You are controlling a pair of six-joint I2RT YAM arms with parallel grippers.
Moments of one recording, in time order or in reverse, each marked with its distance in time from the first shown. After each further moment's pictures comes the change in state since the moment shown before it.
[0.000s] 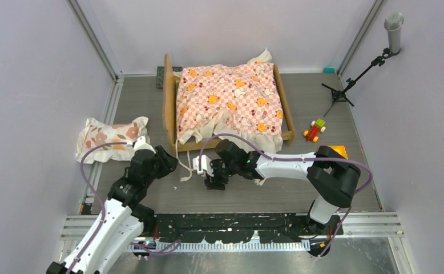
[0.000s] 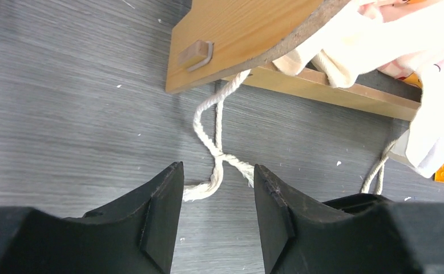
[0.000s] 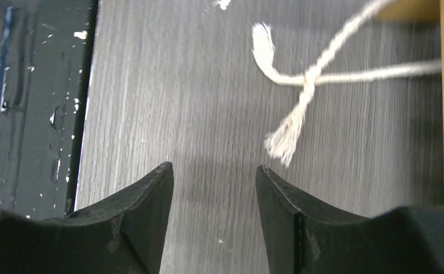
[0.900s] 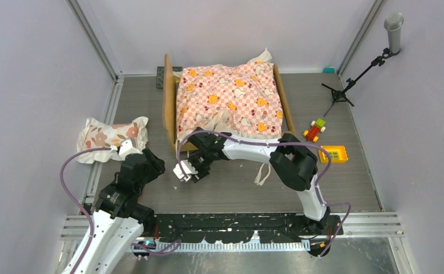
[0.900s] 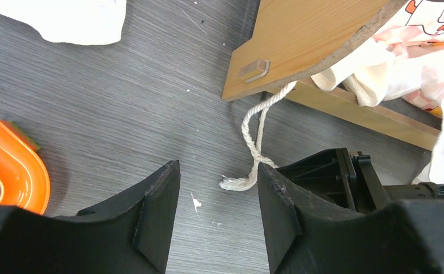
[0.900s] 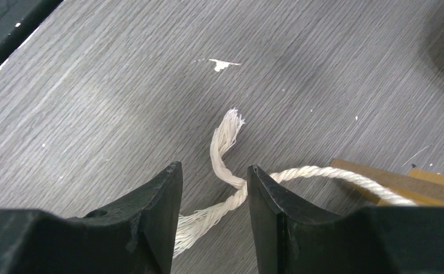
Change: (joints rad) left arm 0.000 -0.155 0.140 -0.332 -0.200 0.001; right arm 0.000 0.404 0.602 -0.508 -0.219 -0.796
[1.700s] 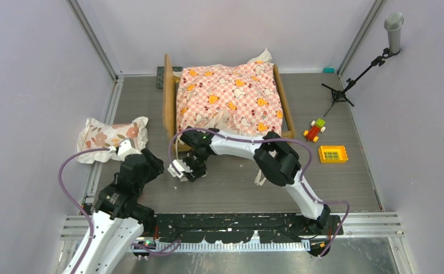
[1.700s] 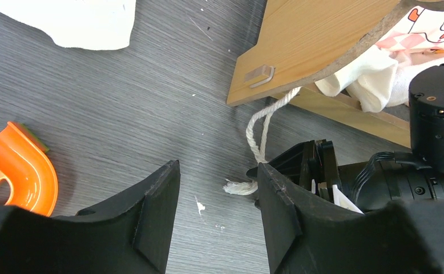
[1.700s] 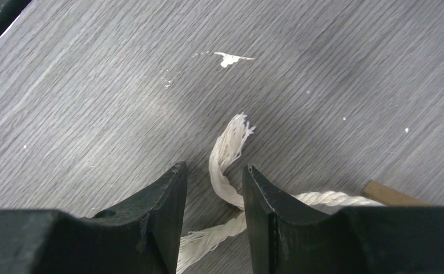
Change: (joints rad) left arm 0.000 -0.009 0.000 -0.006 -0.026 0.003; right arm -0.005 0.207 0.269 -0.237 -0.027 -0.044
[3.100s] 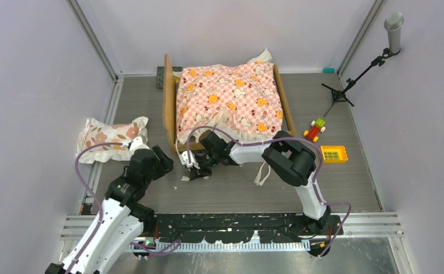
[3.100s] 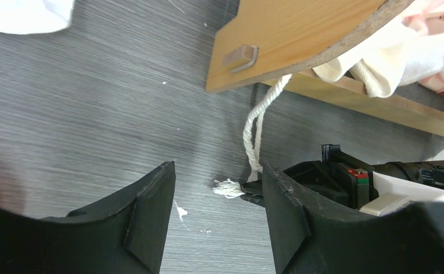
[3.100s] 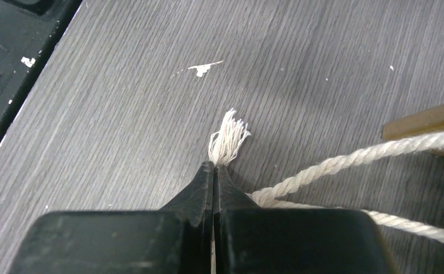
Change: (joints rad) left arm 0.000 0.096 -0.067 0.129 0.086 0.001; right arm -0.057 -0.152 -0.475 0.708 -0.131 0.518
